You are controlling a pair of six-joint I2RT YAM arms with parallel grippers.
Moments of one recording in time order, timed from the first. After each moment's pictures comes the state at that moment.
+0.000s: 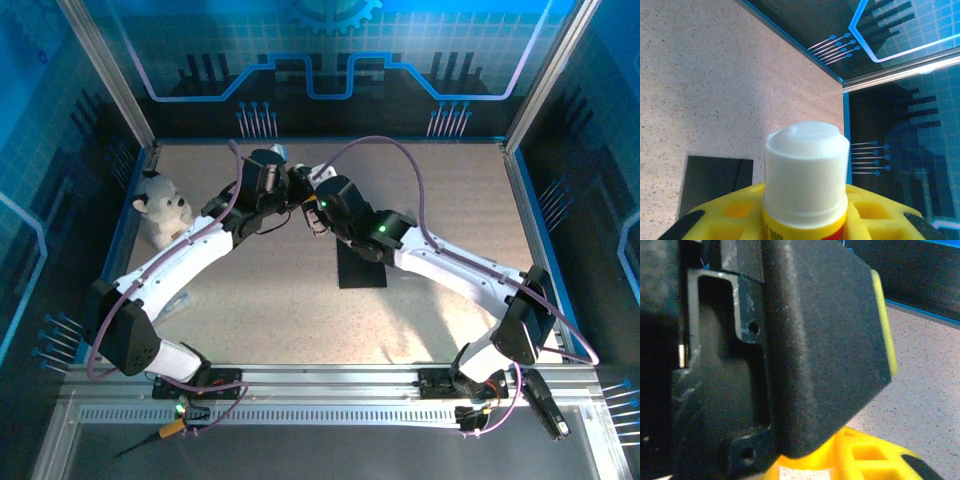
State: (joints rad) left arm -0.52 1.46 1.27 -0.27 0.11 -1.06; right arm 0.89 1.54 1.39 -0.41 0.31 0.25
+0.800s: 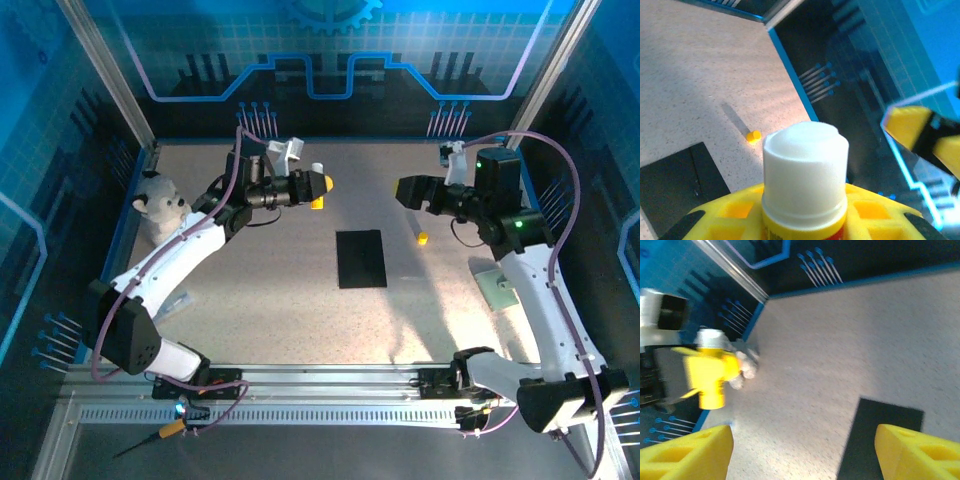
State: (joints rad) left arm -0.42 1.46 1.27 -0.17 0.64 -0.65; right arm 0.14 1.14 1.29 -0.70 -0.55 0.36
